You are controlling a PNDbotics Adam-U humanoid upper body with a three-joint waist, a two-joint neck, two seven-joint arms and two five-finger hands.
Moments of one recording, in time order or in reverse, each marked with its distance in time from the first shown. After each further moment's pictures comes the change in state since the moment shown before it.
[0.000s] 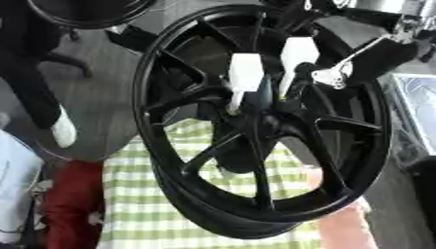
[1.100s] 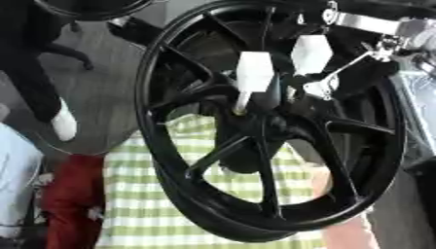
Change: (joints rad) left arm 0.000 -0.010 0.000 0.000 0.000 0.006 0.006; right arm 0.052 0.014 0.003 0.000 0.068 0.059 -0.041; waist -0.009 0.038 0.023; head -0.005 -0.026
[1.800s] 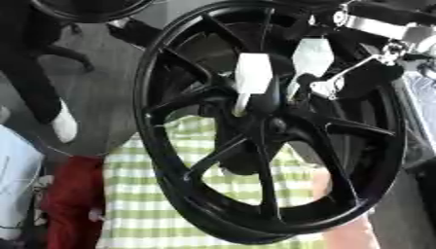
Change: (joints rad) left arm 0.000 0.000 0.000 0.000 0.000 0.003 -0.003; right arm 0.039 -0.016 -0.044 0.000 -0.011 0.039 -0.055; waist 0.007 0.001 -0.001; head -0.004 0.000
